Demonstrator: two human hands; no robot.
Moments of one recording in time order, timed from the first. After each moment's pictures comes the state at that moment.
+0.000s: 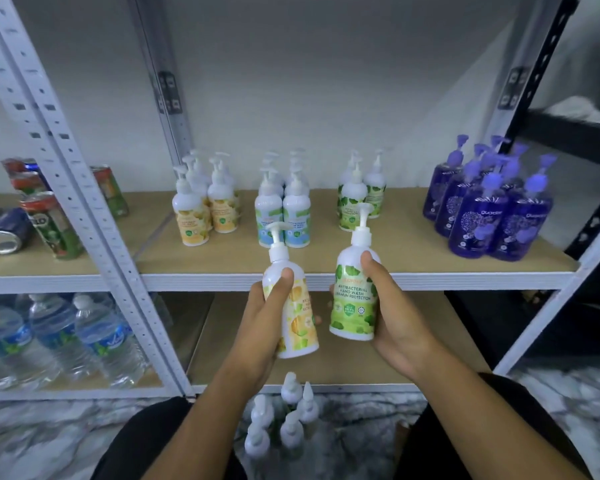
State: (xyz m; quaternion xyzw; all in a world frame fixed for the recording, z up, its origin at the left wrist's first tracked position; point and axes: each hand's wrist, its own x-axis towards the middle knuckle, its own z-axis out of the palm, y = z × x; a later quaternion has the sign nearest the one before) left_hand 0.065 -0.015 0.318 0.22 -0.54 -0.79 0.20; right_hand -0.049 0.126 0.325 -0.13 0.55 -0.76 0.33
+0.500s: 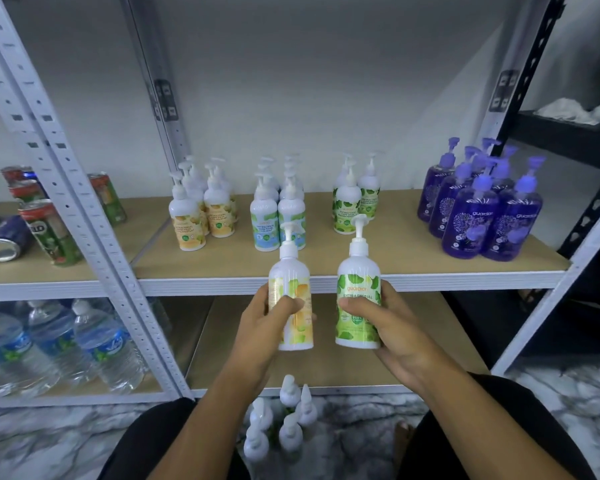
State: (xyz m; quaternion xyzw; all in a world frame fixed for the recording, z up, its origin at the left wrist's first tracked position) left_hand 0.064 -0.011 0.310 0.22 -0.57 -0.76 0.21; right_hand -0.043 0.142 0.314 -0.14 0.58 -0.75 0.29
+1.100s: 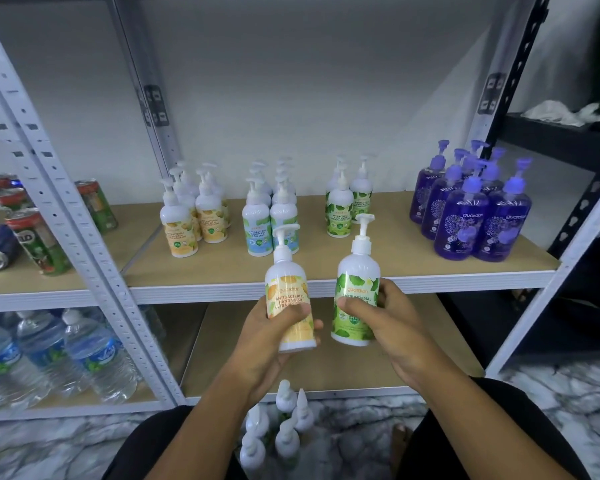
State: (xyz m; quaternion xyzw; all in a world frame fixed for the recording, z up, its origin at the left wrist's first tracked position) left_hand 0.058 -0.006 0.314 0.17 -0.49 -0.84 0.14; right_hand -0.050 0.146 0.319 -0.15 0.66 -0.71 0.19
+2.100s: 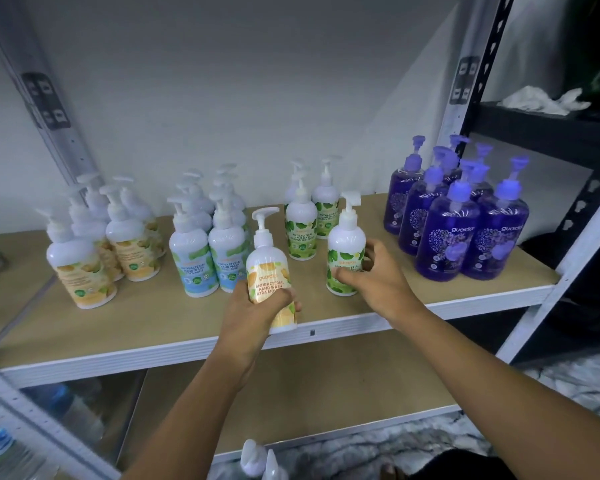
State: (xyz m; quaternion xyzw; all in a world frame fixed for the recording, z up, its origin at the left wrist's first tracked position) left_hand -0.095 -0.044 0.303 0.19 -0.60 -0.75 0.20; right_hand -0.236 0.113 0.302 -0.19 0.76 -0.62 0.06
